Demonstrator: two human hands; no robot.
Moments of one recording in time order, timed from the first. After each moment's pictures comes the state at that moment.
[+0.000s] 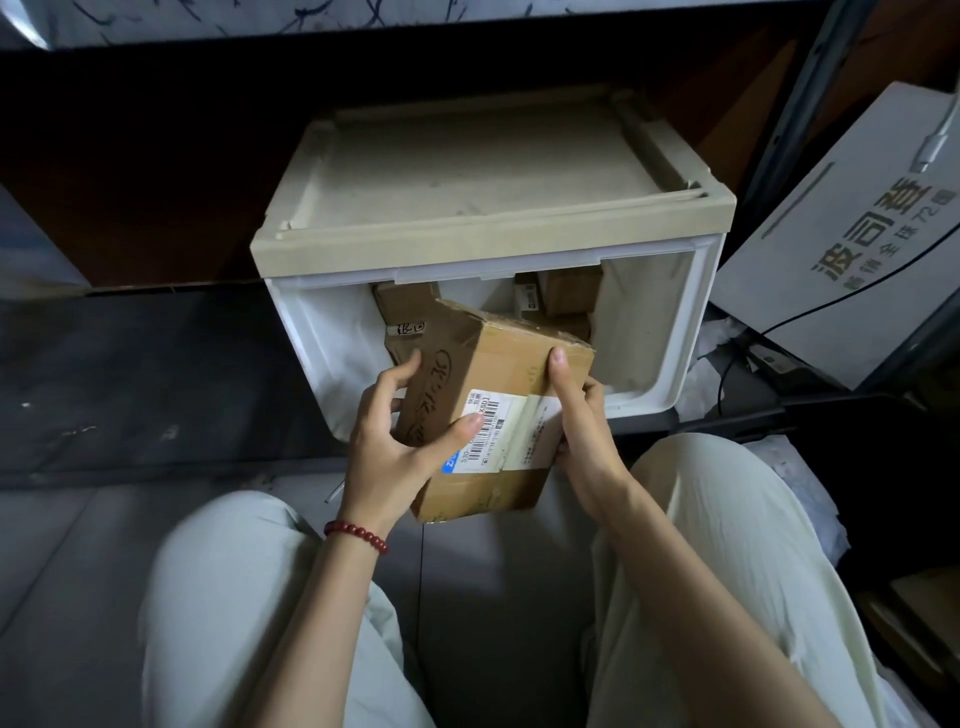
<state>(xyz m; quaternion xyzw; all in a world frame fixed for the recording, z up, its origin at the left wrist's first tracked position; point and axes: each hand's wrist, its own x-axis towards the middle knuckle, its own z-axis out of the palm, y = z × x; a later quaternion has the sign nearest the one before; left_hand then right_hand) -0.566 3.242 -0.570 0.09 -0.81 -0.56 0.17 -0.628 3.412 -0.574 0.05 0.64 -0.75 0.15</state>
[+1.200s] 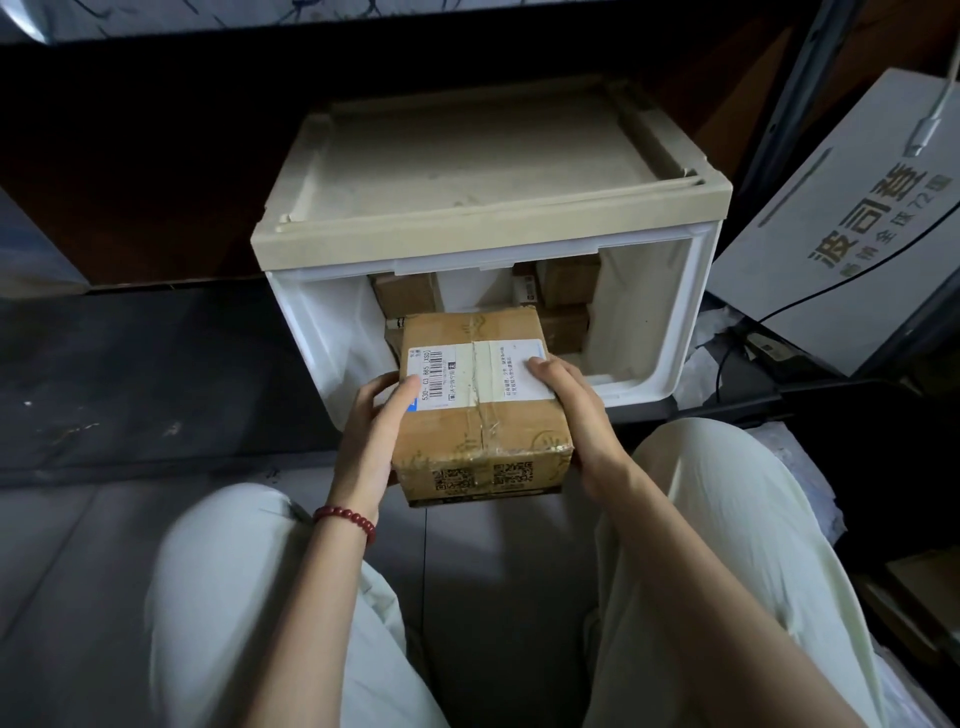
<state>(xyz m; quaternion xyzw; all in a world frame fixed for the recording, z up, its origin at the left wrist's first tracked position) -0.566 3.234 -0.566 0.23 -0.69 -0.68 0.08 -0.634 3.416 -0.581 0.02 0.63 -0.76 0.18</state>
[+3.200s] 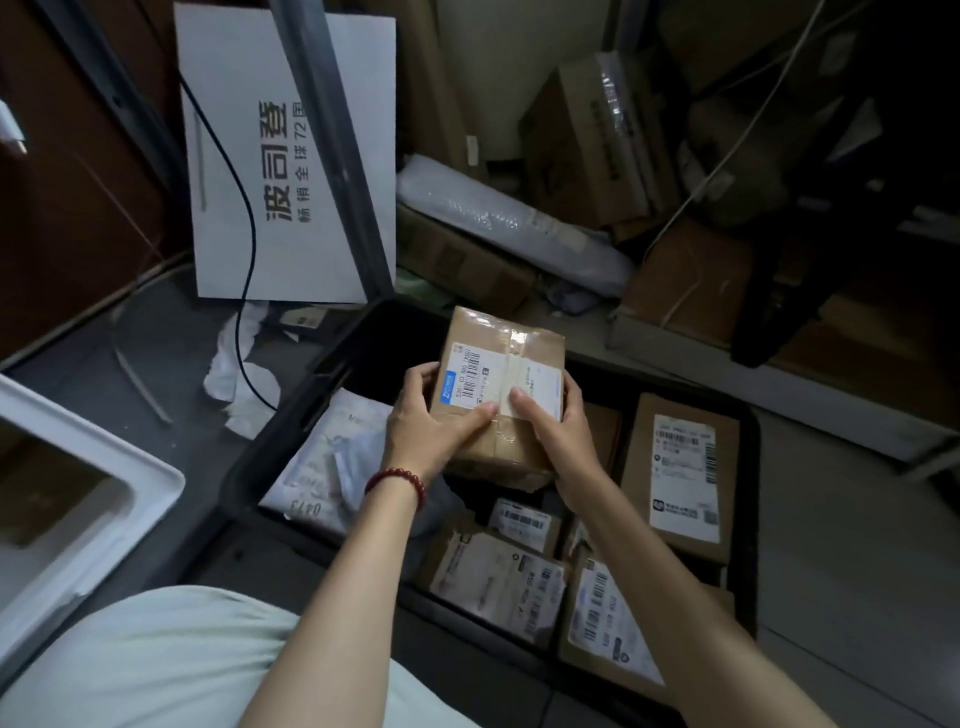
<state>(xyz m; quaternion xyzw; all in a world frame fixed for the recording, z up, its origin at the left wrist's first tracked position) -0.639 3.673 -0.634 -0.21 -0.81 -0.49 -0.23 -0.533 3.789 -0.669 0.39 0.55 -0.71 -0.22</state>
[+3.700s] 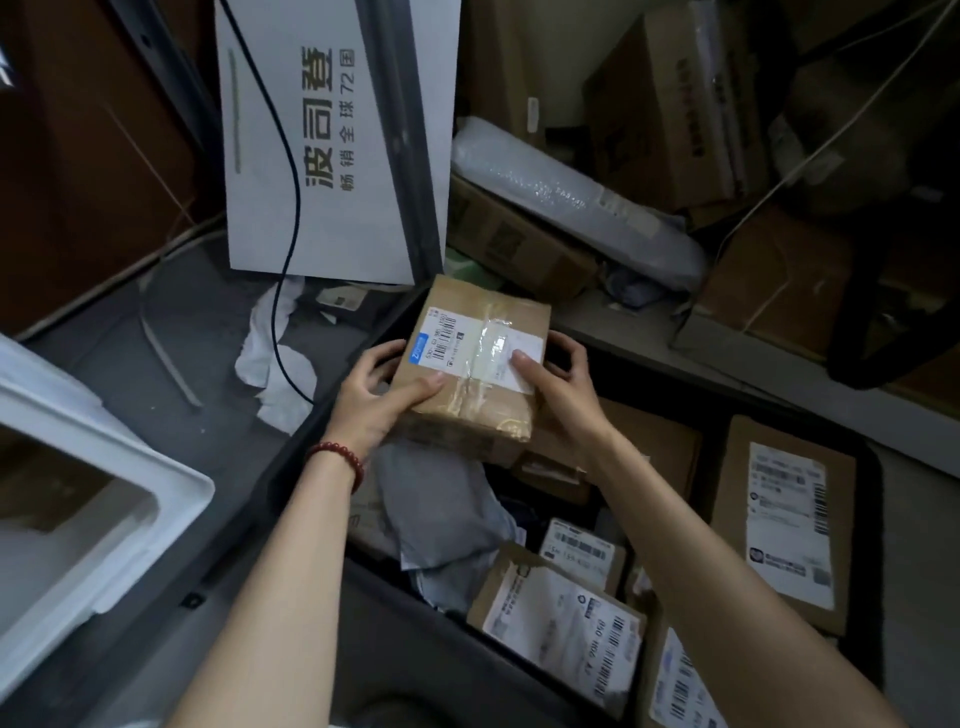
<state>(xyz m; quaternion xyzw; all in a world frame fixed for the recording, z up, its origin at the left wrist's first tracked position) -0.752 3.628 -0.658 -0.11 -0.73 -0.60 -0.30 -0.637 3.807 -0.693 0.37 0.54 -0.74 -0.14</state>
